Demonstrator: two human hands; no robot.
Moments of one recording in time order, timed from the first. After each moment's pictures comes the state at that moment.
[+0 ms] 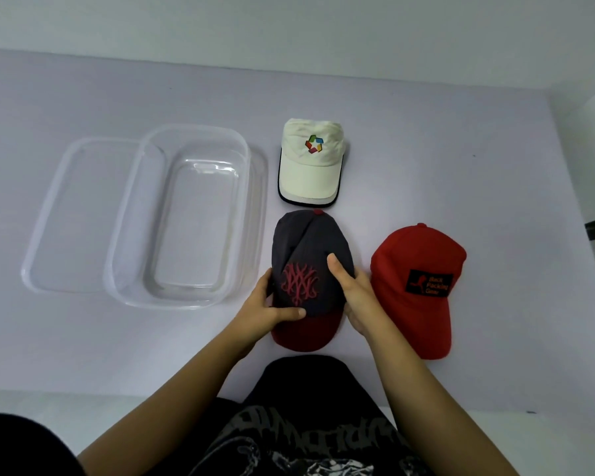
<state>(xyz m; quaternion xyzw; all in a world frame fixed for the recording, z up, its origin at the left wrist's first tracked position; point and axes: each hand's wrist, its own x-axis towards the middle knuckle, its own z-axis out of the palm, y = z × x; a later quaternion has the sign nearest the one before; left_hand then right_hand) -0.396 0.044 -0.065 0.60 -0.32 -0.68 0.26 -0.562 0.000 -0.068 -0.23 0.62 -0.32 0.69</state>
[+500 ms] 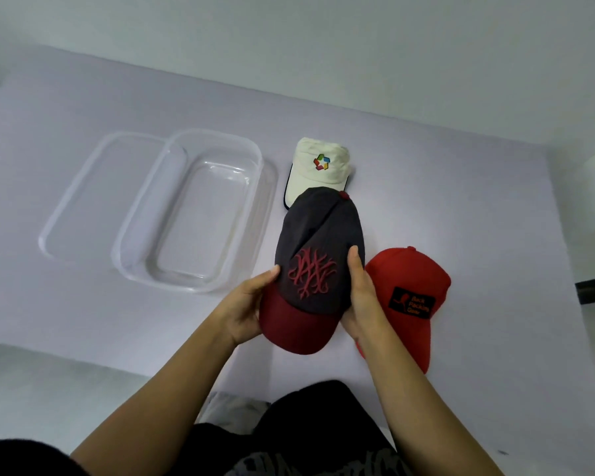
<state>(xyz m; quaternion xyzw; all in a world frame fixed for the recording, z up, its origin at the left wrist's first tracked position) -0.409 0.042 -0.032 0.41 -0.02 -0.81 0.43 -0.581 -0.004 -0.032 -0.23 0.53 -0.38 0.73</state>
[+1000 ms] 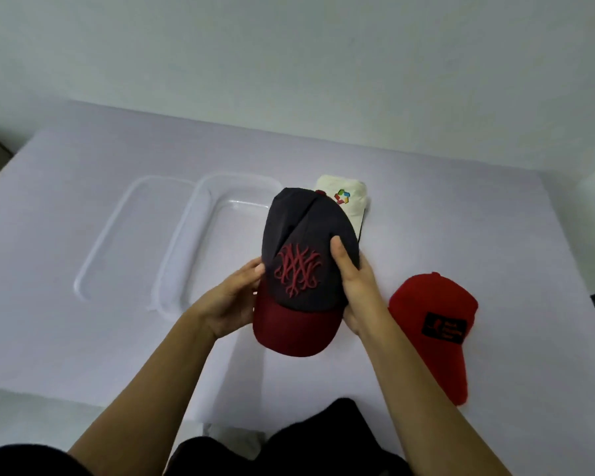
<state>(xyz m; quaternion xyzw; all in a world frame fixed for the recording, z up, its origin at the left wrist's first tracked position) -0.306 0.013 0.006 0.43 -0.23 -0.78 0.38 -0.500 -0.030 0.014 -0.29 0.52 -0.42 0.69</state>
